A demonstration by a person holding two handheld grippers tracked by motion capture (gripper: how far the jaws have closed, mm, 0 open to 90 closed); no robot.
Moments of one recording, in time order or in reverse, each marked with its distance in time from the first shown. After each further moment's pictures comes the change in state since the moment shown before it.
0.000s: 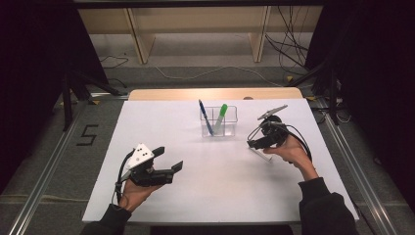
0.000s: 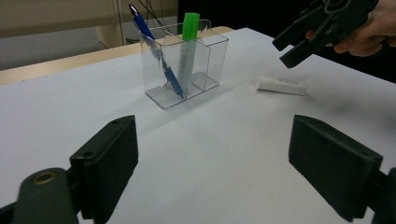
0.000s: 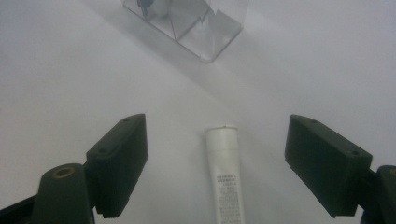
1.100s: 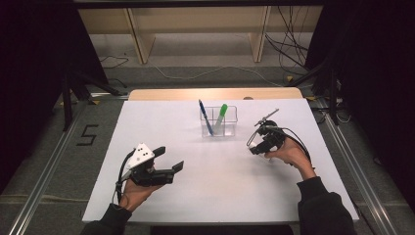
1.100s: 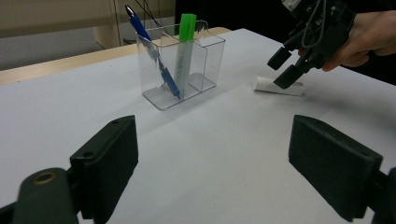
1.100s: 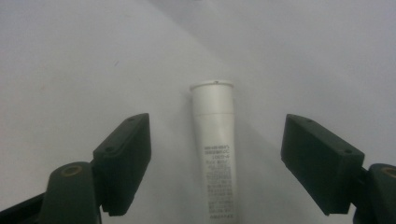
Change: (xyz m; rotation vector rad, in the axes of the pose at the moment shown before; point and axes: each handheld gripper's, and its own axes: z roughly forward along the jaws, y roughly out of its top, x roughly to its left) left arm -0.001 0.001 0.001 0.000 -0.010 0.004; right arm -0.006 -0.008 0.026 0.185 -0.022 -0.011
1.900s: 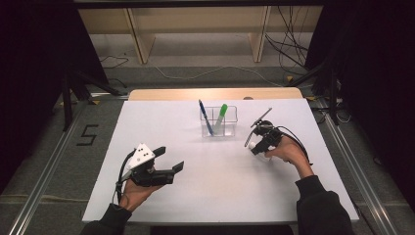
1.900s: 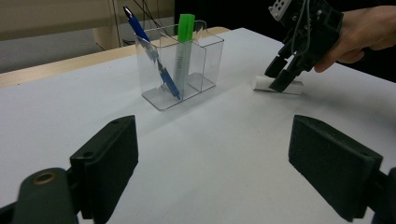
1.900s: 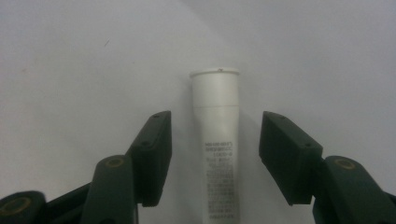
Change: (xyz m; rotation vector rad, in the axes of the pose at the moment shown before) left arm -0.001 0.000 0.000 0.000 -0.001 0.011; right arm 0.000 0.010 0.010 0.127 0.000 -0.023
